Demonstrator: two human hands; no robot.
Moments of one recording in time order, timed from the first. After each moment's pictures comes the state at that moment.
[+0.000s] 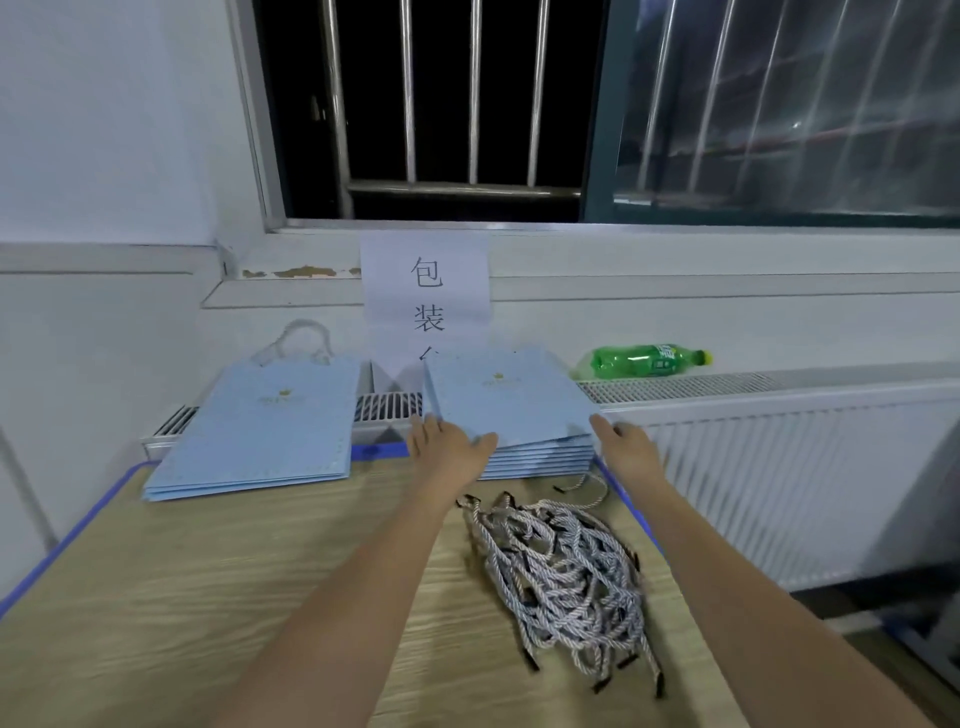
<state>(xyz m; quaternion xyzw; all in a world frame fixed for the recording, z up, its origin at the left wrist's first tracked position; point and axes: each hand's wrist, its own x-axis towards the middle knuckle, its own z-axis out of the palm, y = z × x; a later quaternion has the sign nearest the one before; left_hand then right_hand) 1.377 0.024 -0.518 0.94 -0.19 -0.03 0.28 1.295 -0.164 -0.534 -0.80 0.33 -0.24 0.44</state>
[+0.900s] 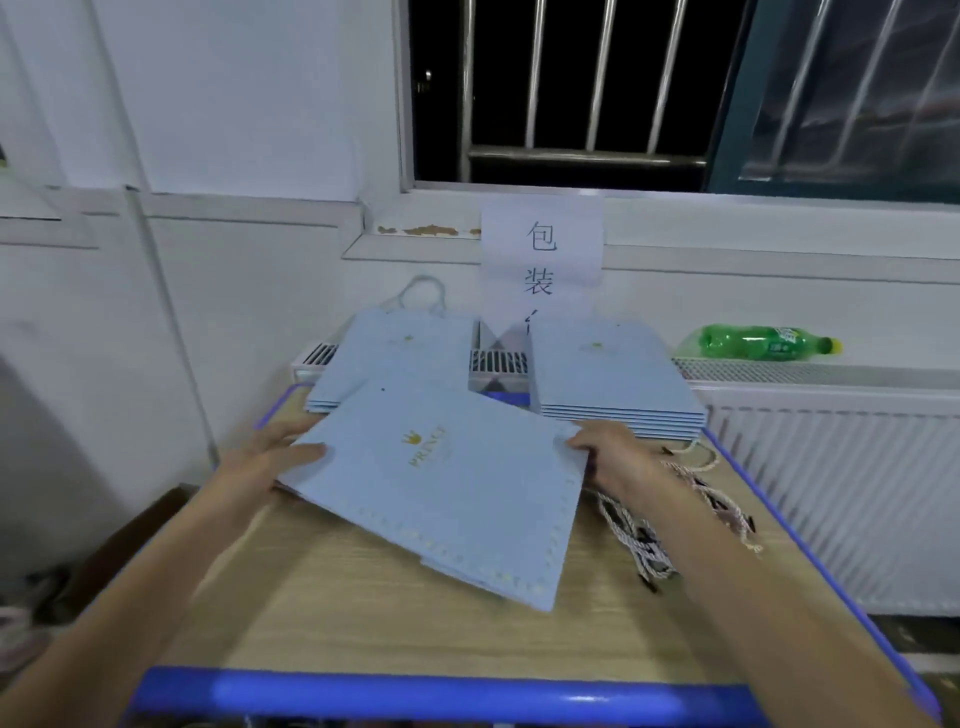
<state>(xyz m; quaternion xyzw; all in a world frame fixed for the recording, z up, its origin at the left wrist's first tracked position) 1.352 0.328 -0.536 0.70 -0.07 -0.07 0.71 1.293 -0.007 -0.533 -0.67 0.15 -0.06 0.73</state>
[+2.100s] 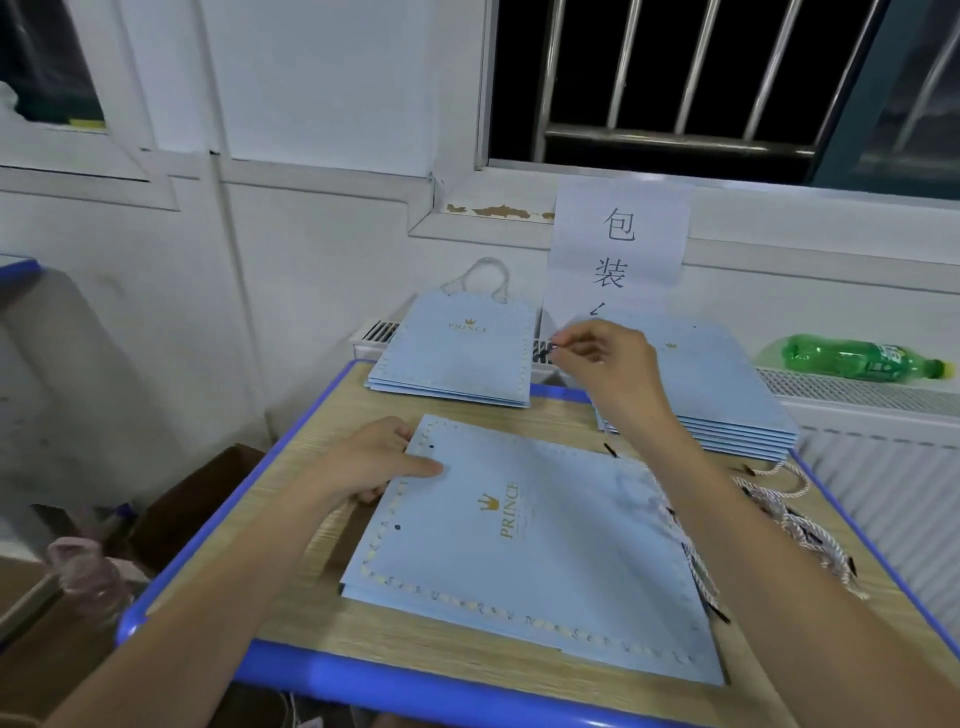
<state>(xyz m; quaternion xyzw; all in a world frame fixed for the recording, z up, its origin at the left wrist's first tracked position) 1.357 0.300 -0.533 0.87 -0.08 -0.16 0.45 1.328 0.062 -0.473 -0.82 -0.04 -0.27 0.51</state>
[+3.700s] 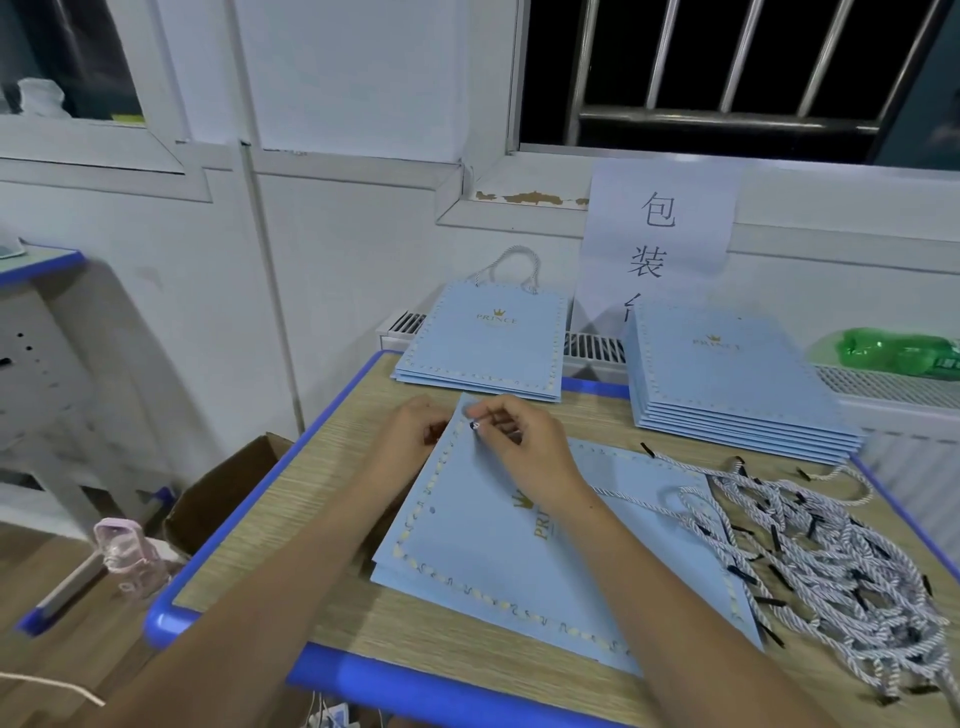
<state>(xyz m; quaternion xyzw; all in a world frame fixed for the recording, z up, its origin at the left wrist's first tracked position) 1.362 0.288 -0.557 0.86 -0.24 0.14 0.44 1.346 0.136 -0.564 -0.82 -0.13 -0.16 0.54</state>
